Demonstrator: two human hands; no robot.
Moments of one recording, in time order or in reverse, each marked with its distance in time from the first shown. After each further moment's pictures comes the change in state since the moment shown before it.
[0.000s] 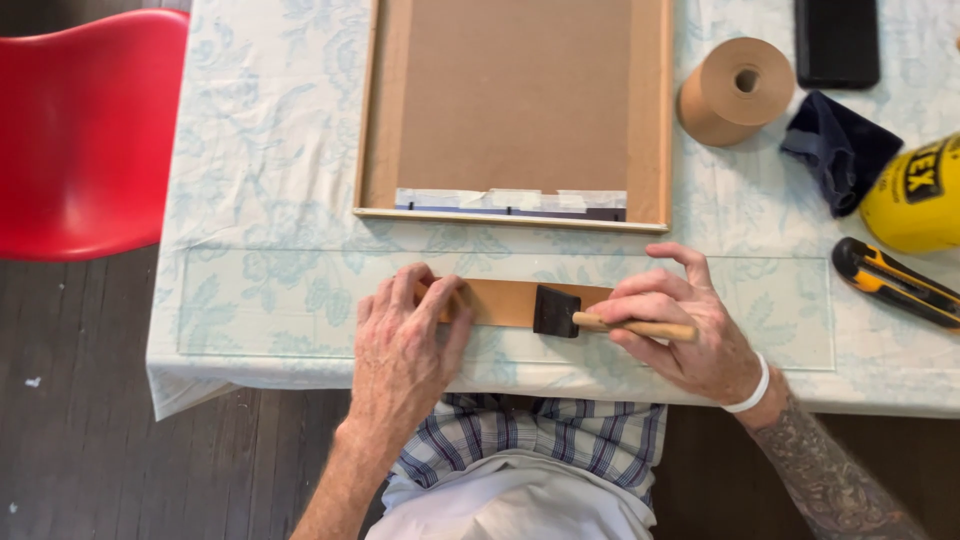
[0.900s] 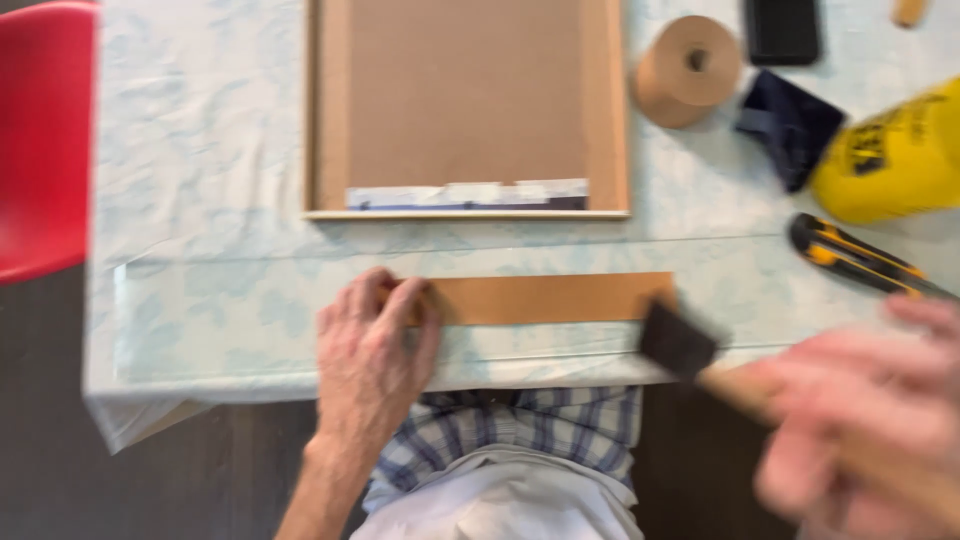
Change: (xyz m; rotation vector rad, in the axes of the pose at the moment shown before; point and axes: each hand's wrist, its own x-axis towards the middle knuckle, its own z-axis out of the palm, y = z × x) left_hand -0.002 -0.002 0.006 0.120 -0.025 0.022; right_hand -0.012 -0.083 -0.073 -0.484 0.281 0.155
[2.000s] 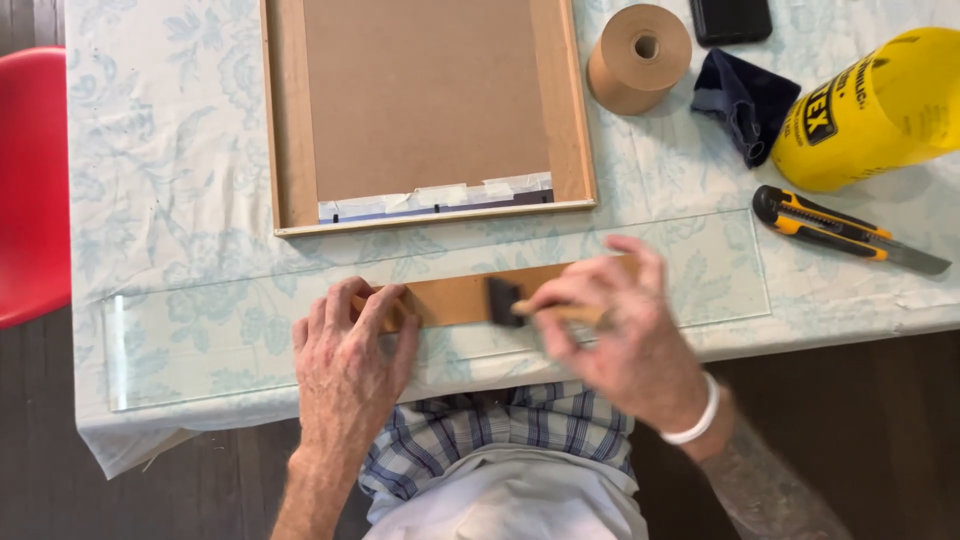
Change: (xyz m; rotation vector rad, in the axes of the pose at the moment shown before) left_hand -0.001 -0.001 -0.005 0.011 0.031 0.030; right_hand 0.002 -0.015 0.073 0.134 -0.380 0.039
